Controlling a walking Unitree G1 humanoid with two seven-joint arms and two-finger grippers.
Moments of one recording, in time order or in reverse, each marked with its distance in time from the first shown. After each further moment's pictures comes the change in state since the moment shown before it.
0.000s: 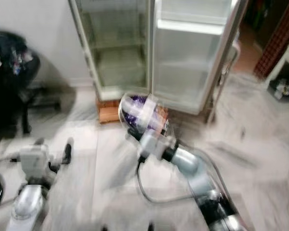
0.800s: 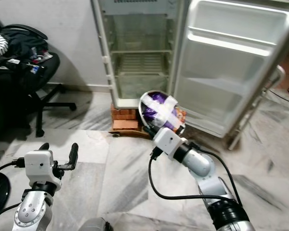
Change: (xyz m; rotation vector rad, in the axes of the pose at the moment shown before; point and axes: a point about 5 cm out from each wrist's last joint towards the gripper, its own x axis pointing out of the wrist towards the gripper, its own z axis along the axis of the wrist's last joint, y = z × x) left arm -0.004 0.000 -0.003 -0.003 0.015 -0.001; right arm -0.013 -0.017 -0.009 0.020 0.048 -0.150
